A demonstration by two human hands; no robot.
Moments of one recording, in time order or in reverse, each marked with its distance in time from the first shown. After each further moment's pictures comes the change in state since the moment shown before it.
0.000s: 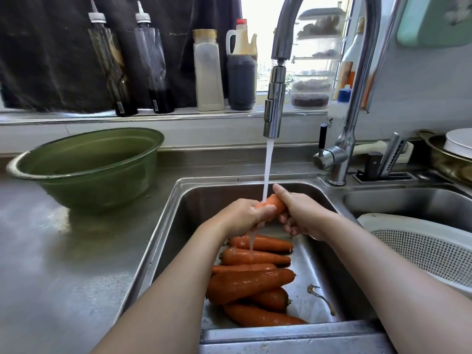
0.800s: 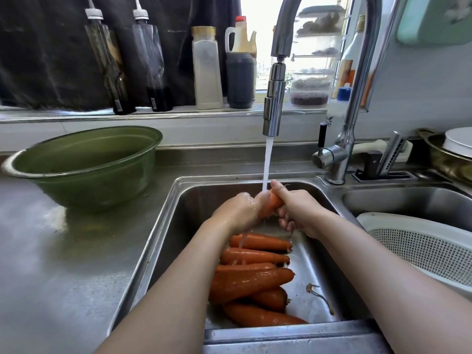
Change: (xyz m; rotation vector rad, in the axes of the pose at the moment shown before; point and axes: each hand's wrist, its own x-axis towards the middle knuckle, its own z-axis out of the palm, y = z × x) left_hand 0.001 0.015 0.003 0.262 0.167 -0.046; right_hand 0.001 -0.003 0.007 0.057 0.126 -0.029
